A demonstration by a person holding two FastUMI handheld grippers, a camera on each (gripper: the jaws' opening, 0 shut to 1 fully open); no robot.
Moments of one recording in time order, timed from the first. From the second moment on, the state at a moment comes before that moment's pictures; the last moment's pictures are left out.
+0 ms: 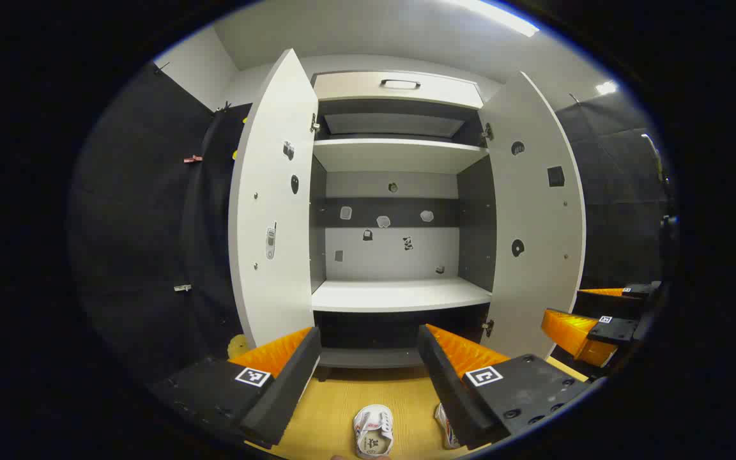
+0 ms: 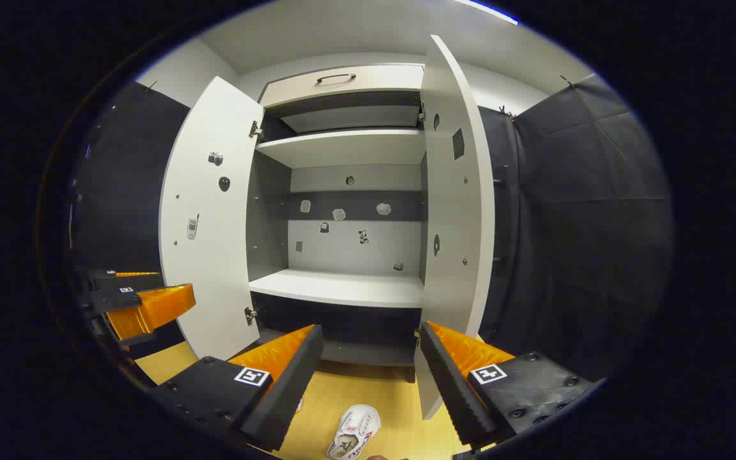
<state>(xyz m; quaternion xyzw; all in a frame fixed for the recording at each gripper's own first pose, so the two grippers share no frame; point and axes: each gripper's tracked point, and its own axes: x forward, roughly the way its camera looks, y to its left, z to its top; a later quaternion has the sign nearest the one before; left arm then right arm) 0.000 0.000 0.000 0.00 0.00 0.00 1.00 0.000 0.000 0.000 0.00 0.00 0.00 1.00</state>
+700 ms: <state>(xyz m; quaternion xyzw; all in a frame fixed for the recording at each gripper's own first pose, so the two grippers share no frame) -0.006 0.034 -0.034 0.00 0.02 -0.06 1.00 -0.019 0.027 -0.022 0.00 0.02 -0.06 1.00</state>
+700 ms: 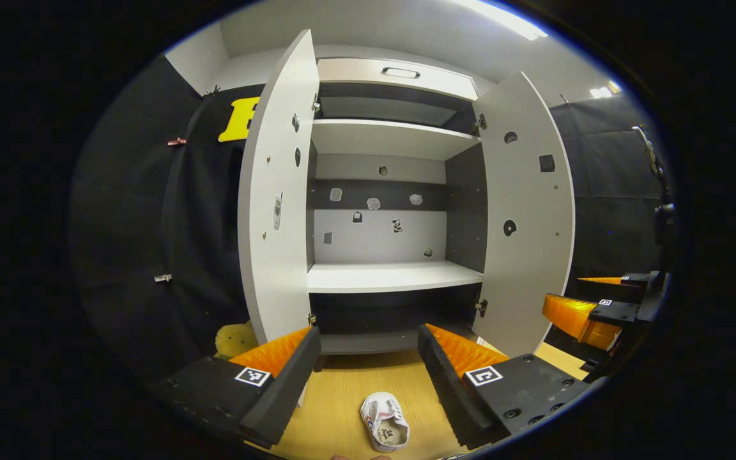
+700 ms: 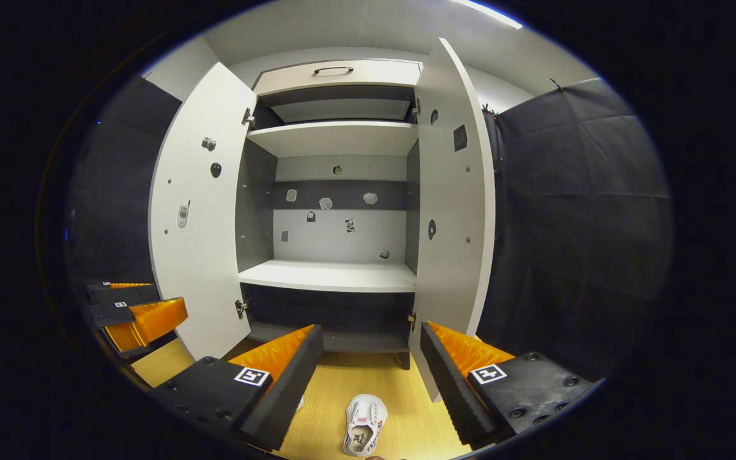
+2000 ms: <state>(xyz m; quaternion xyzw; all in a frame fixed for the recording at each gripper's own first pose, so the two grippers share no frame) -0.013 0.064 -0.090 -0.03 0.08 -0.07 0.99 -0.004 0.067 -0.206 0.05 0.27 -0.02 0.96</state>
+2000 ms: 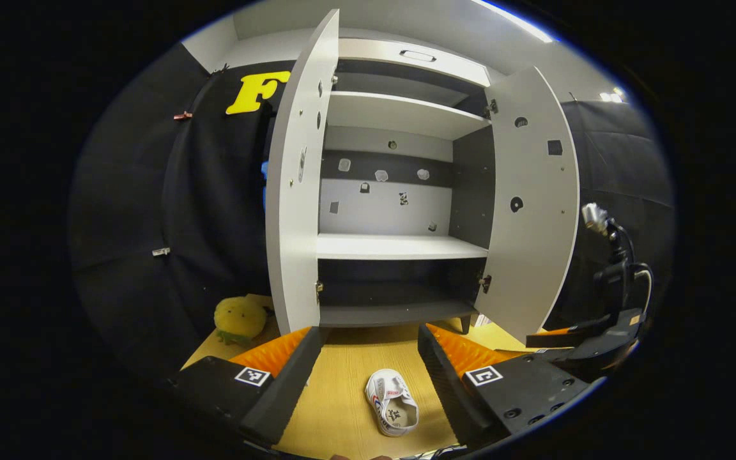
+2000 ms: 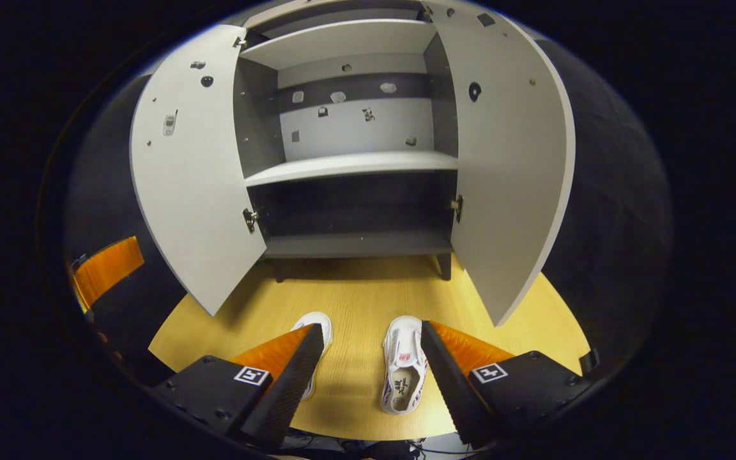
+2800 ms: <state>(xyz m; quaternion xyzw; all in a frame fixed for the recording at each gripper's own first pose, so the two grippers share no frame) -0.005 0.090 -0.161 -0.05 0.18 -0.04 0.98 0.004 0.069 -0.374 0.10 0.43 -0.02 0.90</state>
